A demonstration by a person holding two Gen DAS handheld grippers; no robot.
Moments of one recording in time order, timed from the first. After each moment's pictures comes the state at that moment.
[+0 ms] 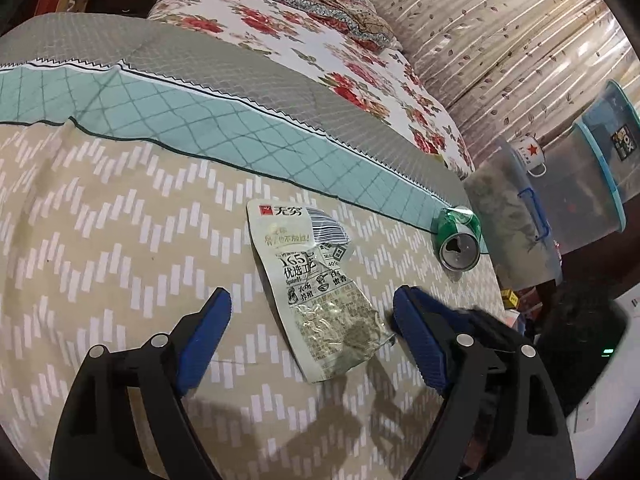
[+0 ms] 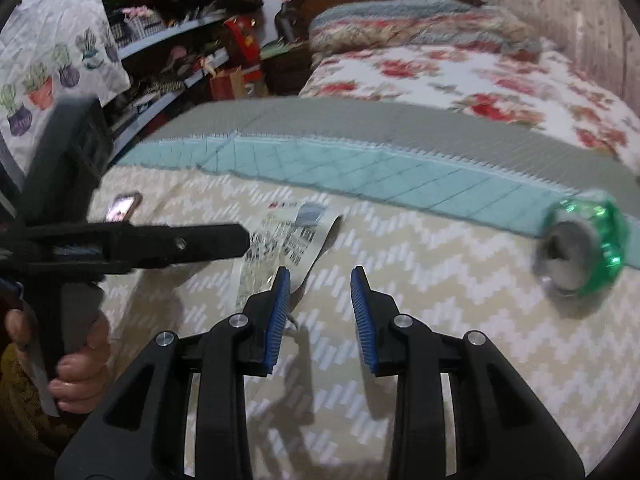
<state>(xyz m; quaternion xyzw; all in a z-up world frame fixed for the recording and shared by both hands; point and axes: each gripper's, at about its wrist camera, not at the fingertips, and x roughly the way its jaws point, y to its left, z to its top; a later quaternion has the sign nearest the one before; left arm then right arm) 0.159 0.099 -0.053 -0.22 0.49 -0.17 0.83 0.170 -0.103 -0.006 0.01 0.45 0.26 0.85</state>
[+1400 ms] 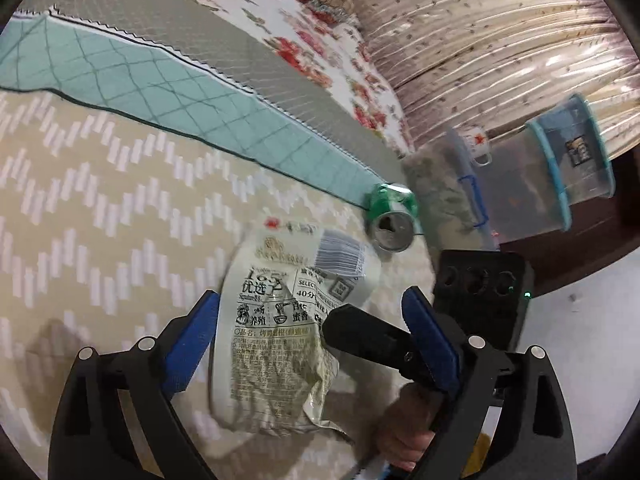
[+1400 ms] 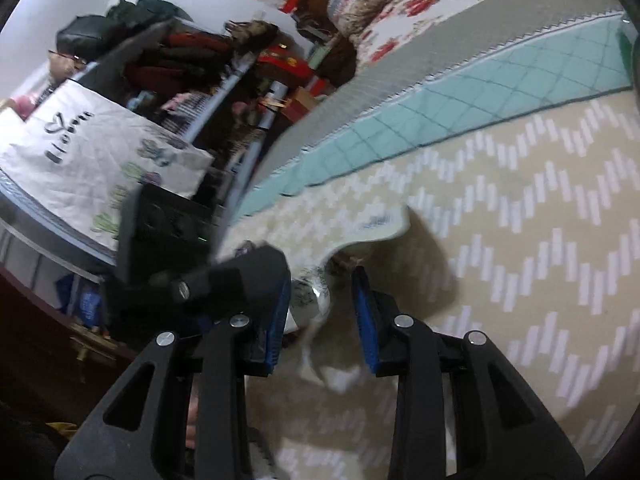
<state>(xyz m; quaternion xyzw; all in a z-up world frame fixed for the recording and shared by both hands) 0.170 0.076 -0.067 -0.31 0.50 -0.29 0.75 0.185 -0.150 -0.042 0.33 0.46 0.41 0.71</state>
